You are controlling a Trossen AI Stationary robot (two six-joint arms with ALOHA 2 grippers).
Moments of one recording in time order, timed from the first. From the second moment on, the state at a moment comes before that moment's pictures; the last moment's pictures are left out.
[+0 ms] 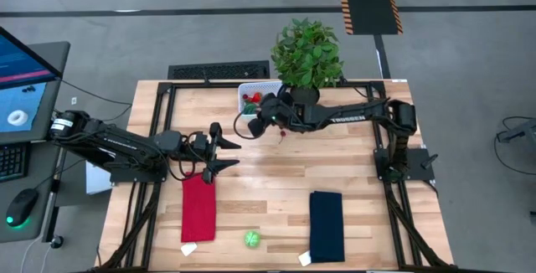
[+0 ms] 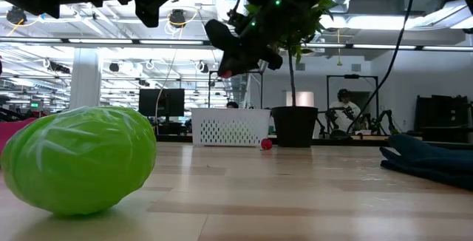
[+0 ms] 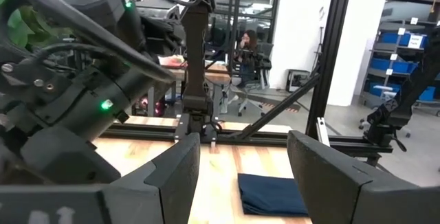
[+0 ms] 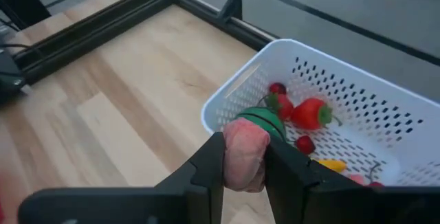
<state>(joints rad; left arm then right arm) -0.12 1.03 0.36 0.81 -0.06 -0.10 -0.14 1.89 1.40 -0.17 0.42 0.39</state>
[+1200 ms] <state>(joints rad) -0.13 1.03 0.36 0.82 -0.03 -0.14 -0.23 2.13 1.56 -0.14 0.52 0.28</state>
